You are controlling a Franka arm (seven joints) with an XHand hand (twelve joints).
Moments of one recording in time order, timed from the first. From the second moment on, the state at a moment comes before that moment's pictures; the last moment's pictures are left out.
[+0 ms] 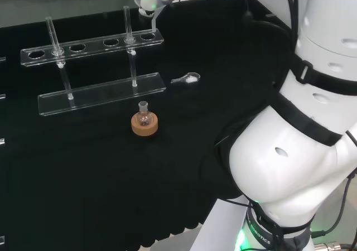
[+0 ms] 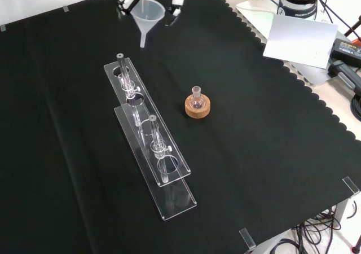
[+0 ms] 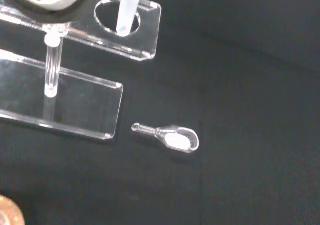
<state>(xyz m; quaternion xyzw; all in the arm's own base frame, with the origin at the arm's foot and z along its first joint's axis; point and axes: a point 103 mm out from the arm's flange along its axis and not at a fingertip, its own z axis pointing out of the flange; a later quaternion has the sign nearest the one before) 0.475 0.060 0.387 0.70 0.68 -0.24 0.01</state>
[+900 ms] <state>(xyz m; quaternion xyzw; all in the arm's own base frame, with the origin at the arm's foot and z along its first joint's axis) 0.368 0.099 0.363 0.70 0.67 -0.25 -0.01</state>
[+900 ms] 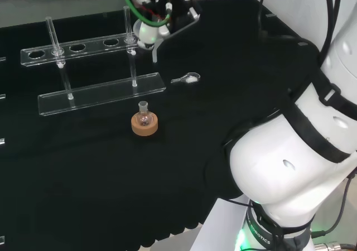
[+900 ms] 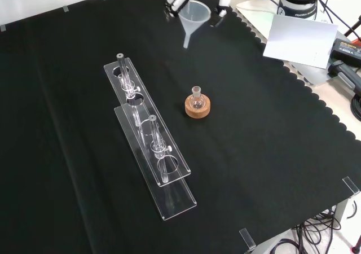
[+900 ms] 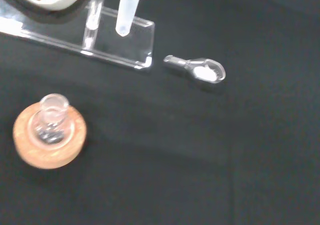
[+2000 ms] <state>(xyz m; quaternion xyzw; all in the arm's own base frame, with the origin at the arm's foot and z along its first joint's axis) 0.368 0.139 0.287 0.67 0.69 -0.29 -0.03</state>
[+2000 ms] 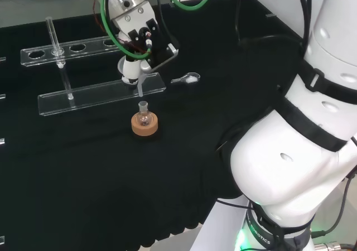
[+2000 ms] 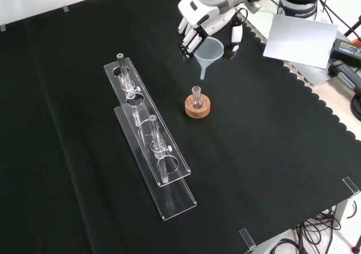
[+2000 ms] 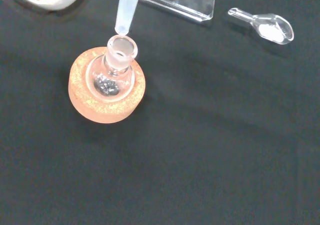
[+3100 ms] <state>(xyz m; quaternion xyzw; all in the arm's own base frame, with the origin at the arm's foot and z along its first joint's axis) 0.390 0.124 0.255 0.67 0.69 -0.29 -0.05</state>
